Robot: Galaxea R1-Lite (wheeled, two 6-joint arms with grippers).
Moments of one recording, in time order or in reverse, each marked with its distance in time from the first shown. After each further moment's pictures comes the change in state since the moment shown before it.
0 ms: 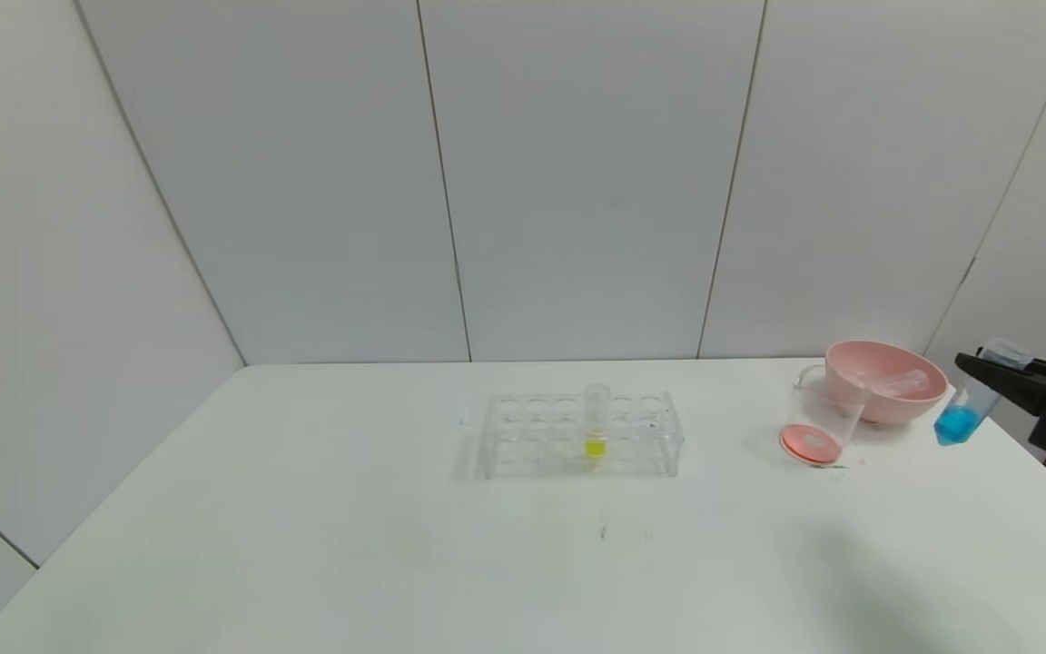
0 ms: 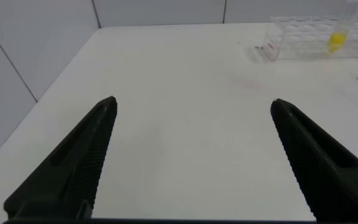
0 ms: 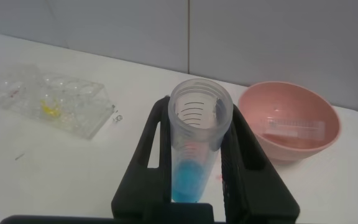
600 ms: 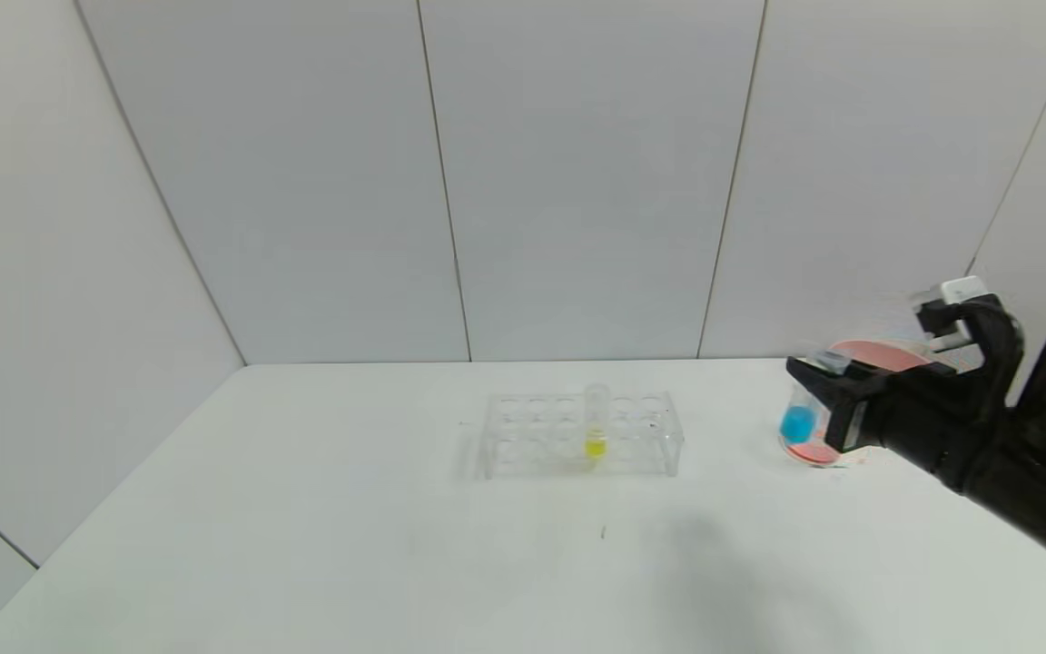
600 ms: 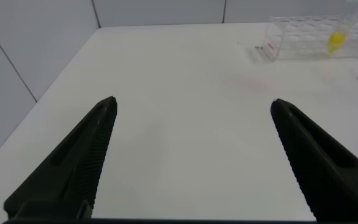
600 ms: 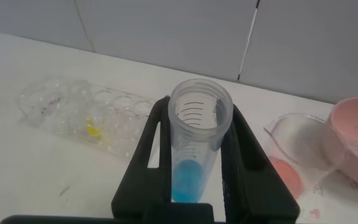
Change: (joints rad) left arm 0.000 0.000 0.000 0.000 0.000 0.000; right arm 0.607 0.065 -0.016 -0.059 -0.634 0.041
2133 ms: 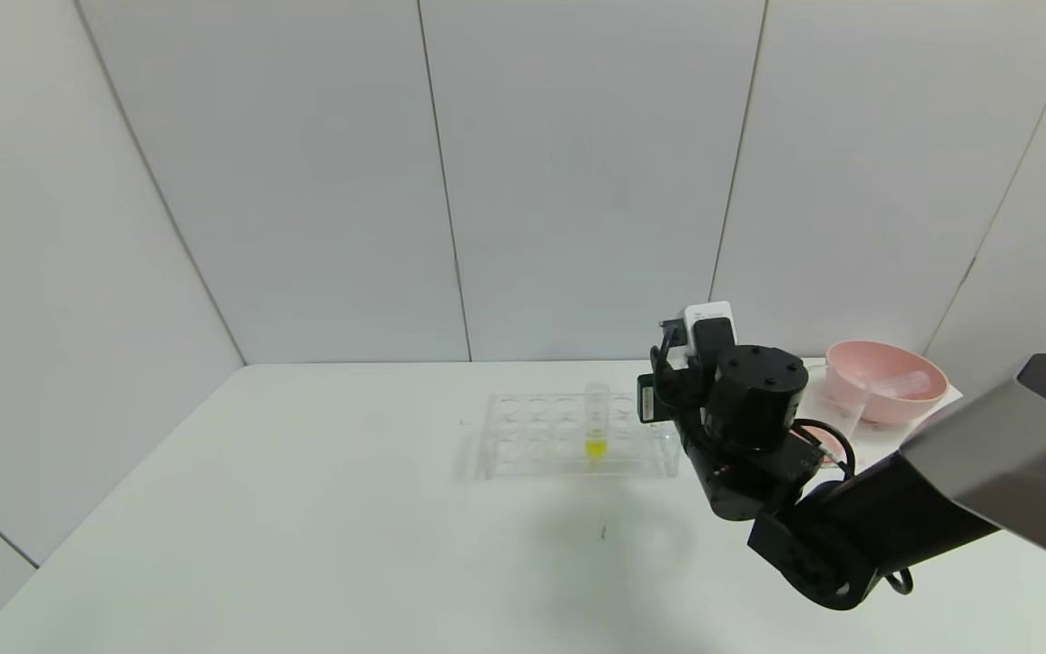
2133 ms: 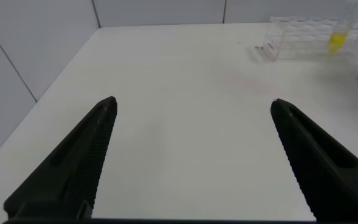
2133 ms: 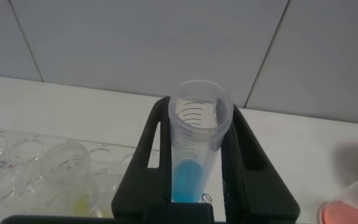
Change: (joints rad) left arm 0.000 0.000 0.000 0.000 0.000 0.000; right arm 0.330 0.533 -0.455 -0.185 -0.607 -0.105
